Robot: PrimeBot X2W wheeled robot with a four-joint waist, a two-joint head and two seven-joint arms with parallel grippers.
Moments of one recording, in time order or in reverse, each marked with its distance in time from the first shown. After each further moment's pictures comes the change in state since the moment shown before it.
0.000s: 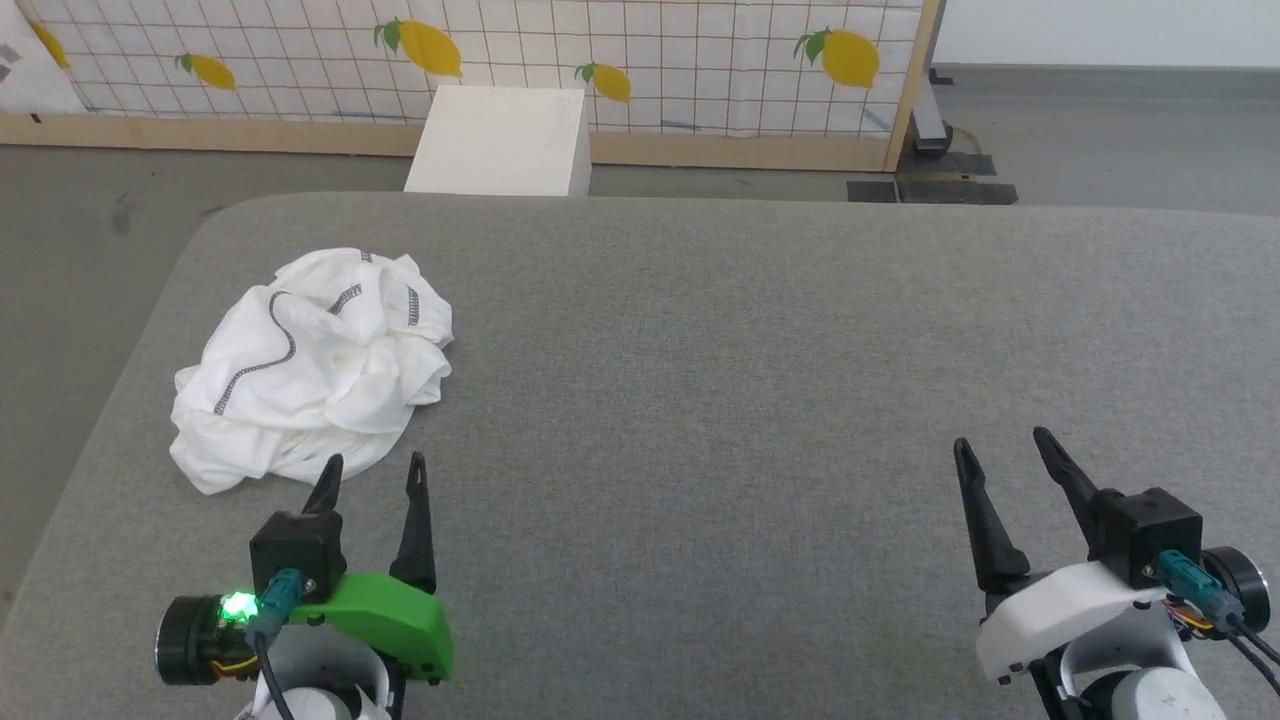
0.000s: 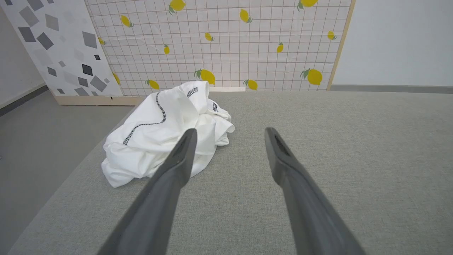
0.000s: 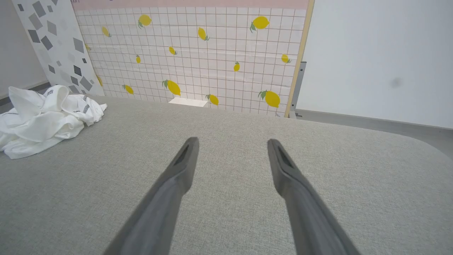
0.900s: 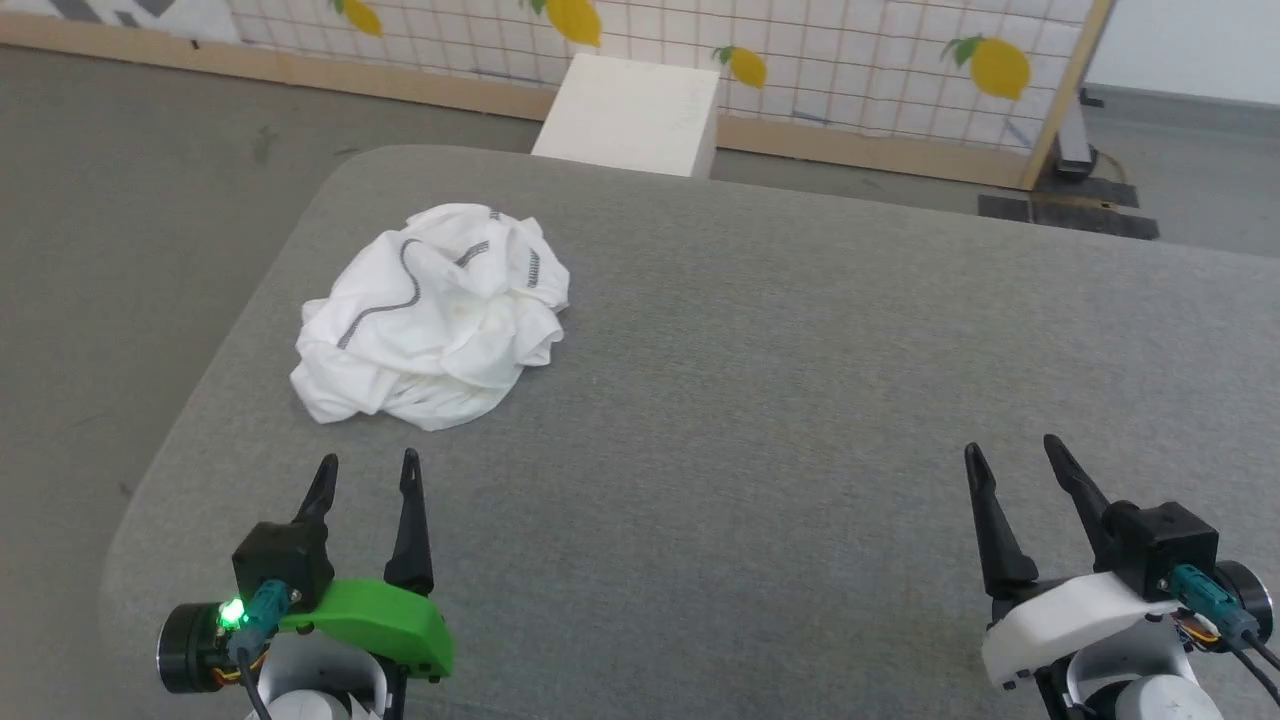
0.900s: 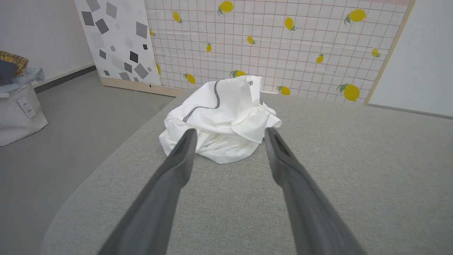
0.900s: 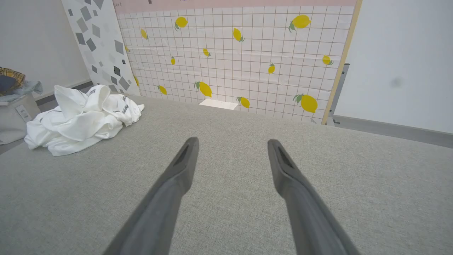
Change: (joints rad) left arm 0.000 0.000 -0.003 0.018 -0.064 0.012 -0.061; right arm 0.004 0.000 -0.015 0.038 0.032 0.000 -0.061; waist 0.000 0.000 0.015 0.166
